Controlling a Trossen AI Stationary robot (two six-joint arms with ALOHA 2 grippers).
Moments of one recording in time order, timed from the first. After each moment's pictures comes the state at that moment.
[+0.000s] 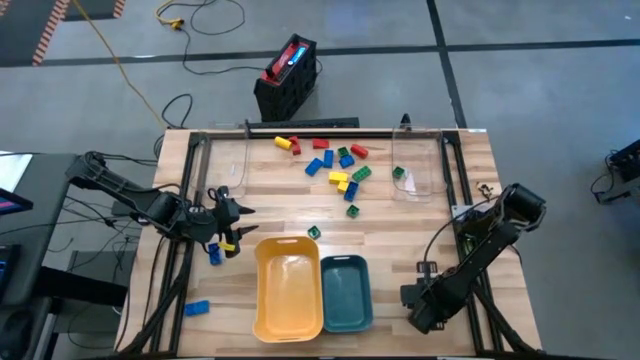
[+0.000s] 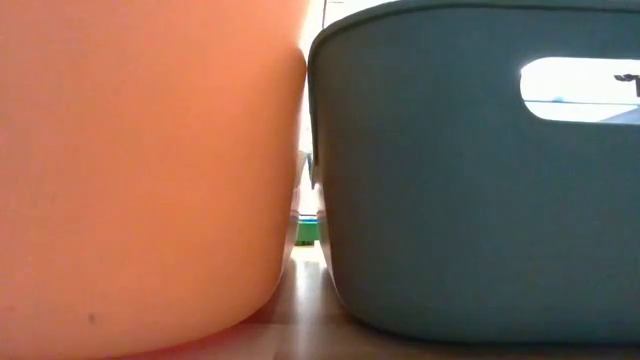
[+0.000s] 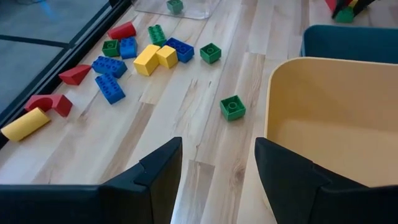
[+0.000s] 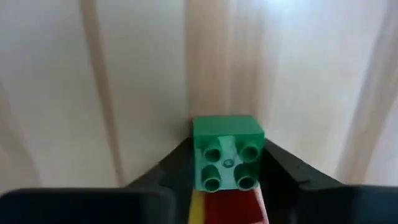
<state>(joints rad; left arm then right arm) -0.45 0.82 0.72 -0.56 -0.65 -0.39 0.86 1.70 0.95 -0.86 0.00 0.86</state>
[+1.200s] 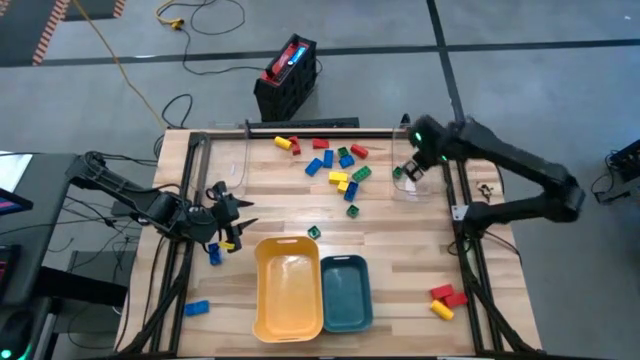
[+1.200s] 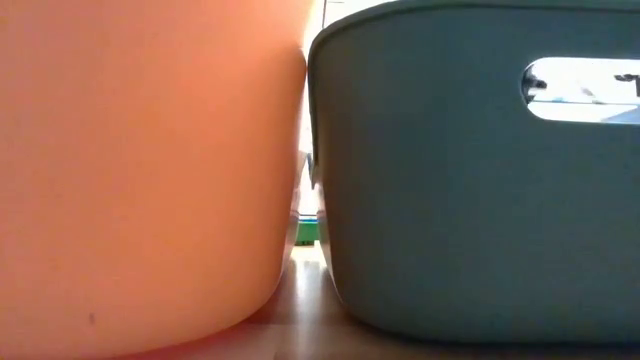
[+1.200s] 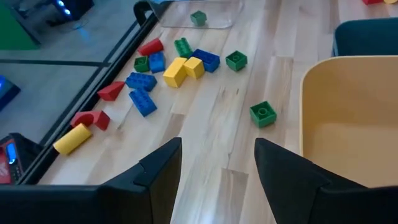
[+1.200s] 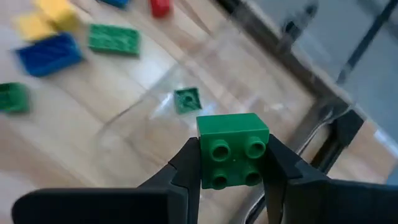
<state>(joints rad) -0.45 0.82 0.71 -0.57 -0.77 -0.29 -0.63 1.20 1.13 -1.17 0.30 0.17</state>
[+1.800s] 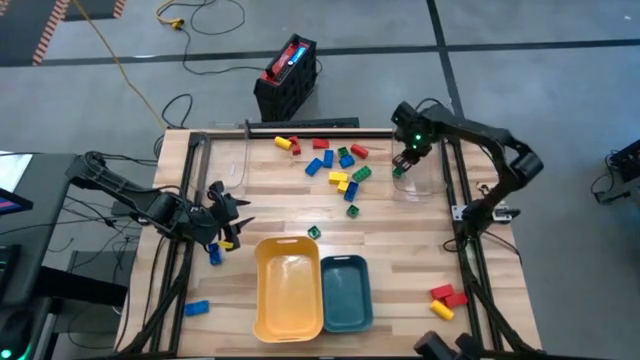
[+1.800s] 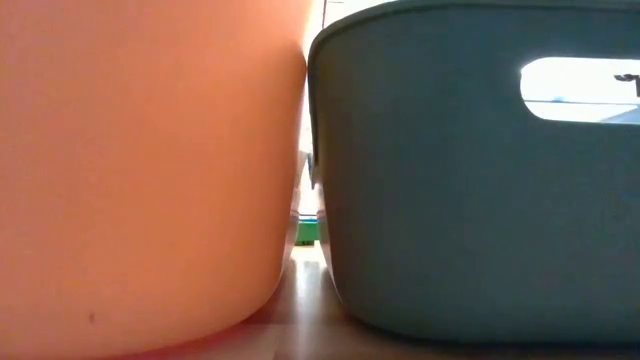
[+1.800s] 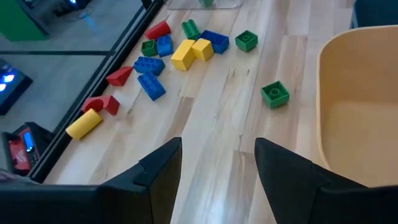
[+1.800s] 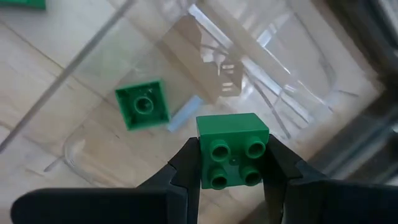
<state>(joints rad) -0.45 0.82 0.71 -0.66 -0.78 -0.32 -0.88 1.62 1.13 -1.02 0.13 -0.05</state>
